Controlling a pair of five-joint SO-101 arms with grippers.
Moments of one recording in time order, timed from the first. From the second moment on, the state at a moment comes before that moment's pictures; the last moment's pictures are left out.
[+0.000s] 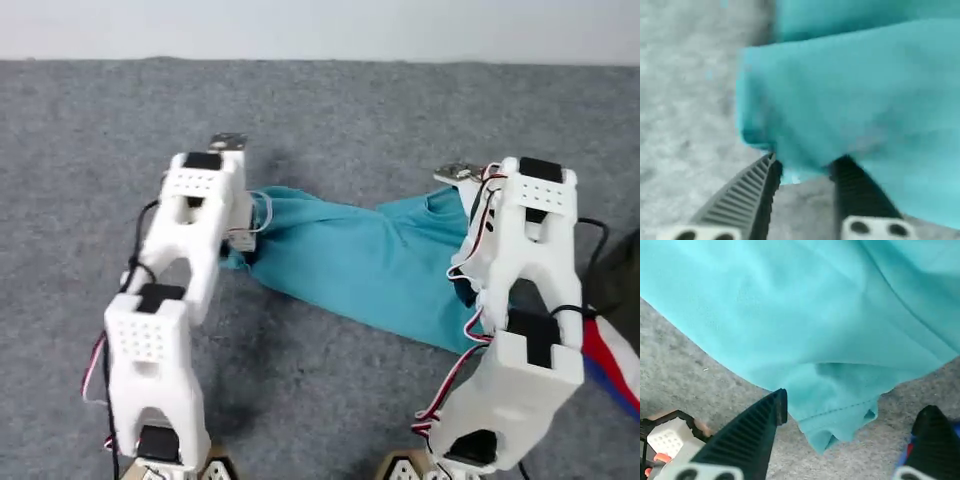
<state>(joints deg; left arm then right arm) 2.3 38.0 -15.2 85.0 8.8 11.7 18.9 -3.0 96.4 40.9</state>
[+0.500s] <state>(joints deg) -5.7 43.9 -27.2 98.4 1.5 11.6 18.9 -3.0 96.4 40.8</state>
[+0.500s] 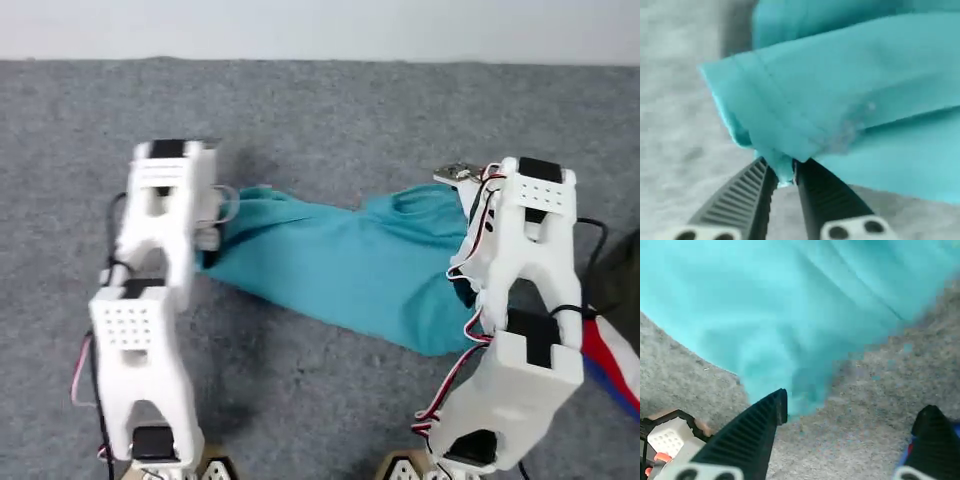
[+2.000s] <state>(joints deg) -33.2 34.7 -29.2 94.9 -9.4 6.2 18.9 -3.0 97.3 40.8</state>
